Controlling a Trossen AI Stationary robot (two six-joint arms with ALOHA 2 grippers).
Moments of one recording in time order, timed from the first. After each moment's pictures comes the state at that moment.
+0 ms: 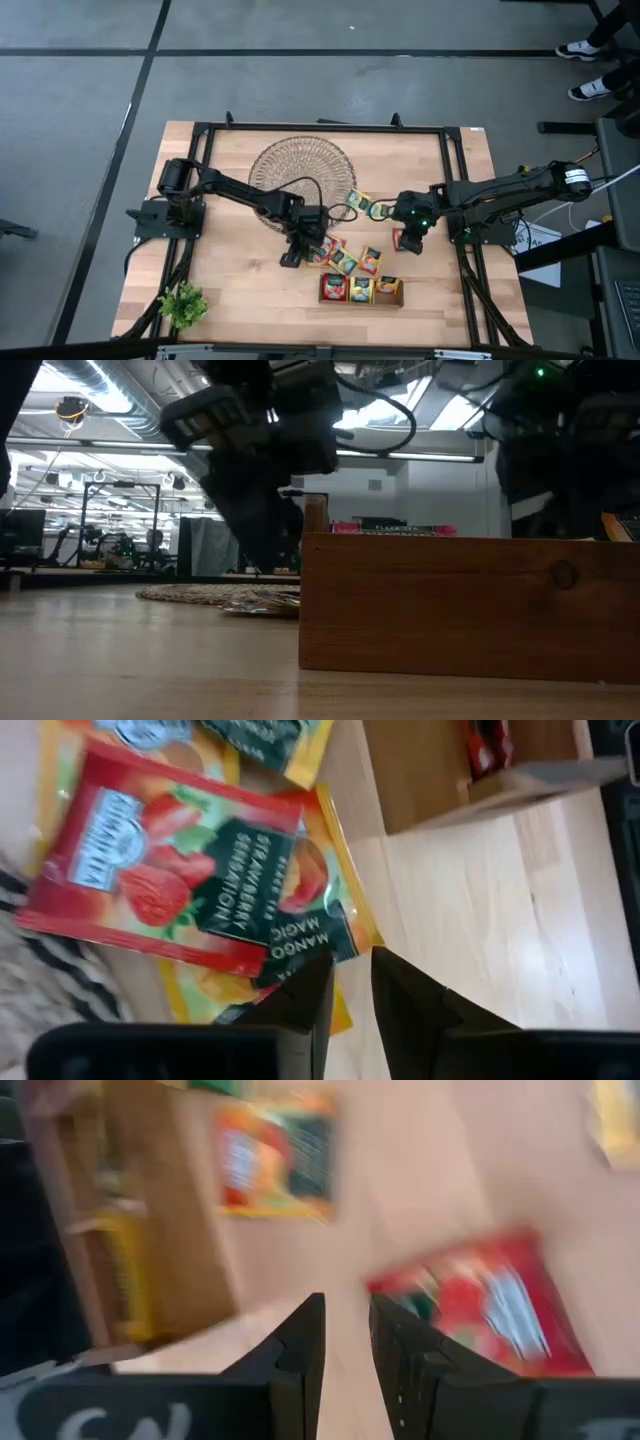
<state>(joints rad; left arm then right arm) -0.08 1.89 1.20 -0.50 0.41 0.04 0.04 1.09 0.53 -0.56 -0.35 0.54</state>
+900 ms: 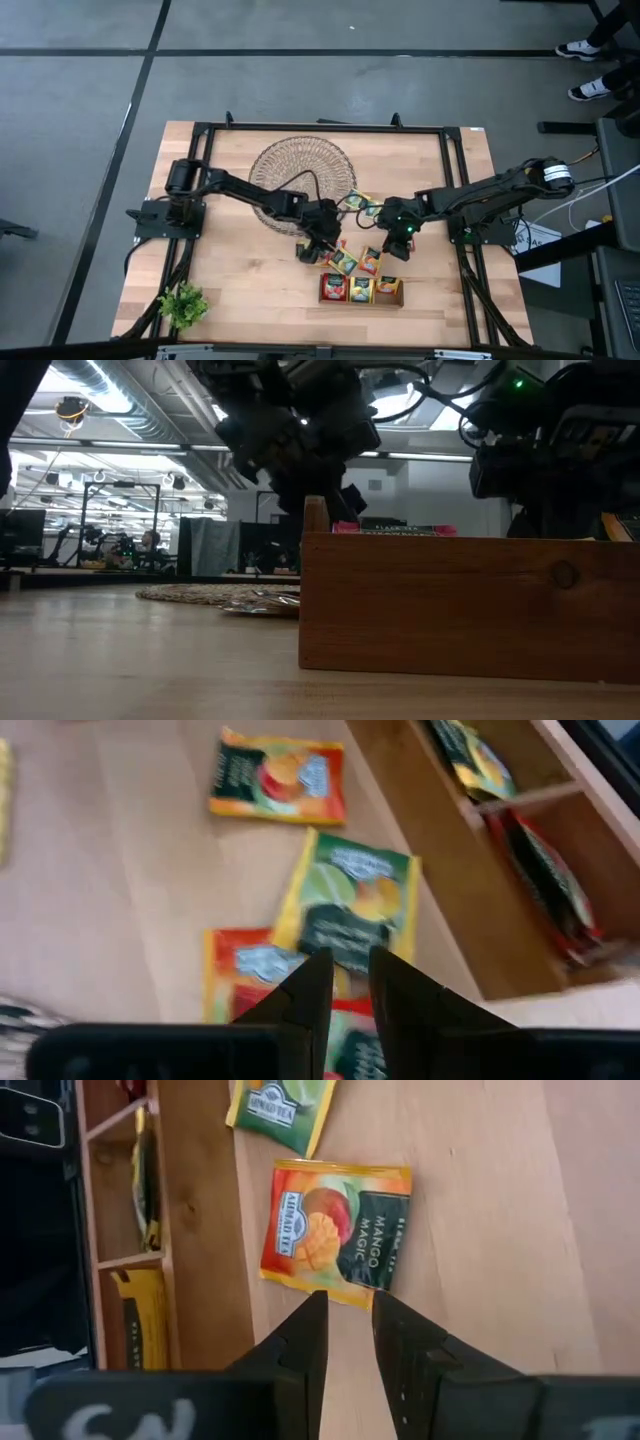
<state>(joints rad) -0.05 1.94 1.20 -0.10 0.32 0.16 0.08 1.30 0.53 -0.24 -0.39 0.46</state>
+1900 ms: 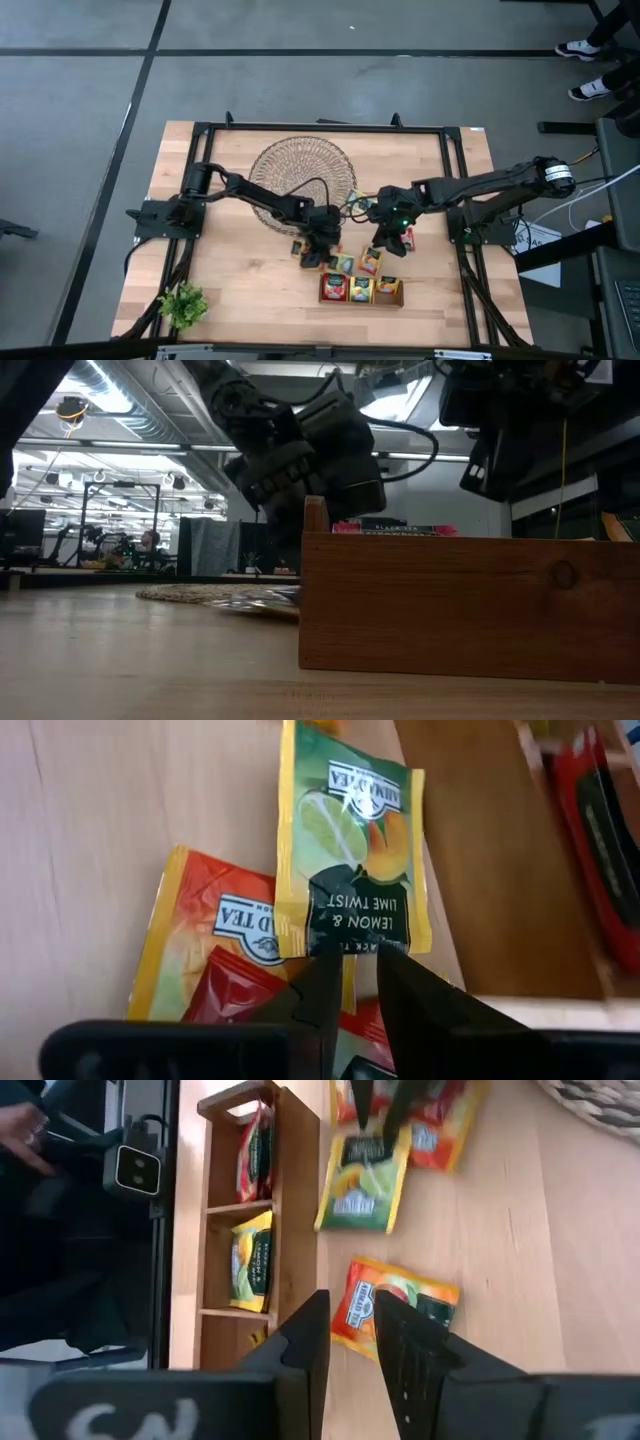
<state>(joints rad) -0.04 2.09 1.21 -0.14 0.48 -0.06 0.07 1.29 0.81 -0.45 -0.39 0.35</state>
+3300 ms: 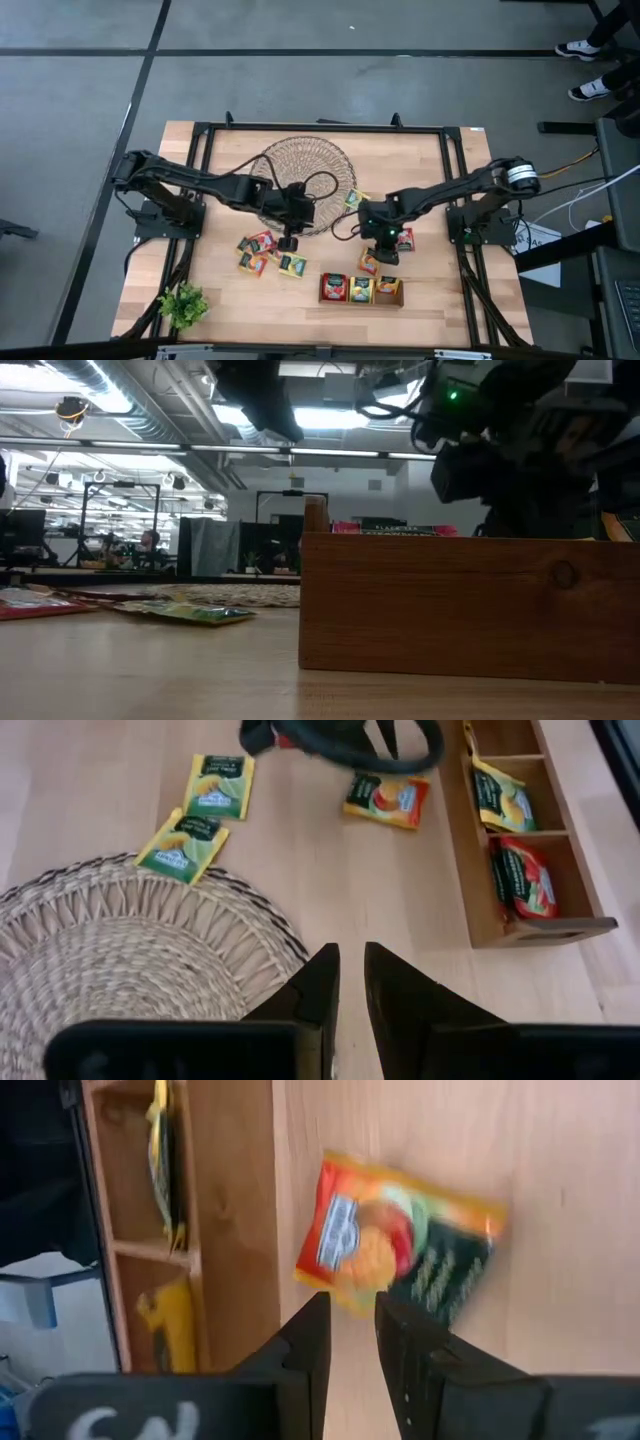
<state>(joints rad) -0.12 1.51 1.20 -0.53 -0.07 -0.03 0.08 1.61 0.83 -0.48 -0.53 0.25</state>
